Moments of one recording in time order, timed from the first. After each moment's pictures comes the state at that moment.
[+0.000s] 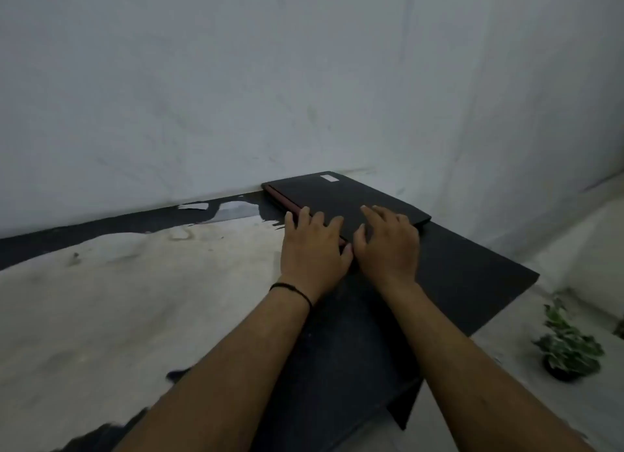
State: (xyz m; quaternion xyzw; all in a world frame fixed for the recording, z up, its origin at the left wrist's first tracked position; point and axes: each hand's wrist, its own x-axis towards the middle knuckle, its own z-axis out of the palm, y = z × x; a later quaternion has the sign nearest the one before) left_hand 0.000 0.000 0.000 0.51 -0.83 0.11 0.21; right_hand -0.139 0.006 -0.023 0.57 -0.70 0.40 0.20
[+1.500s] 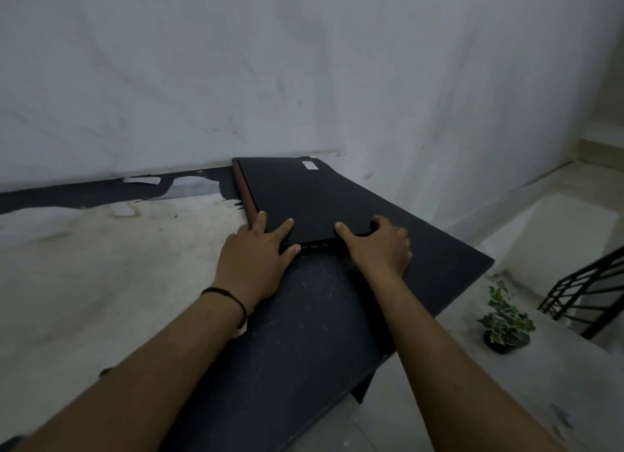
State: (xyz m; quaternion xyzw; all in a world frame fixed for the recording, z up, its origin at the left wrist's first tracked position) left_hand 0.034 -0.014 -0.044 0.53 -0.83 0.06 0.14; right_hand -0.172 0.018 -0.037 0.38 -0.84 0.39 -0.04
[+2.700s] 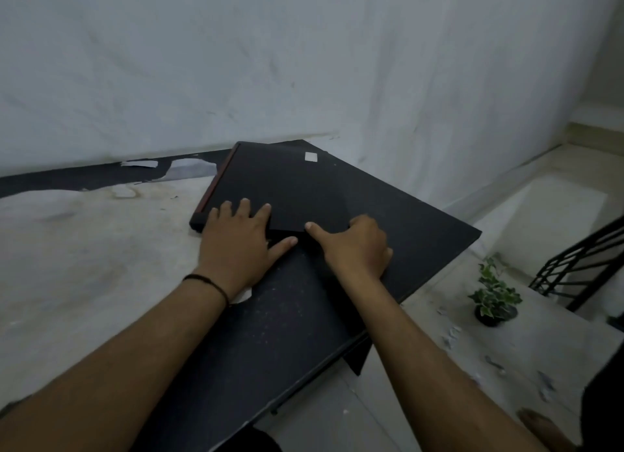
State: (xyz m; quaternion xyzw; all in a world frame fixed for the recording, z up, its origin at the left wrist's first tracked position) left_hand 0.066 0.016 -0.039 0.55 -0.82 0.12 0.13; right_hand -0.104 0.066 -0.041 0.37 -0.84 0.40 -0.02
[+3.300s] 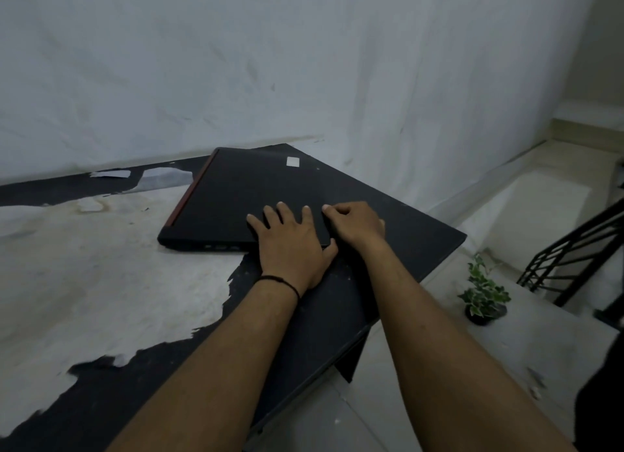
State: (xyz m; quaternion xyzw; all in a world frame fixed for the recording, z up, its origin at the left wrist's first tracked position) left_hand -0.055 0.022 -0.042 0.56 -0.82 0.07 0.12; right_hand -0.193 0.016 -0.025 0.50 -0.79 0.34 -0.11
